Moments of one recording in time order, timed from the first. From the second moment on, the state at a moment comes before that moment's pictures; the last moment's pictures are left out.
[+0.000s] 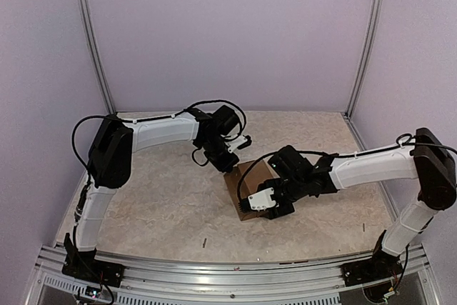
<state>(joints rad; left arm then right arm) -0.78 2.33 1.98 -0.83 0.10 0.14 0.92 1.63 0.89 -0.26 -0.14 -1.01</state>
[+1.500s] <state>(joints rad) -0.78 2.33 1.94 -0.77 0.12 0.16 0.87 1.63 0.84 -0.14 -0.08 -1.08</state>
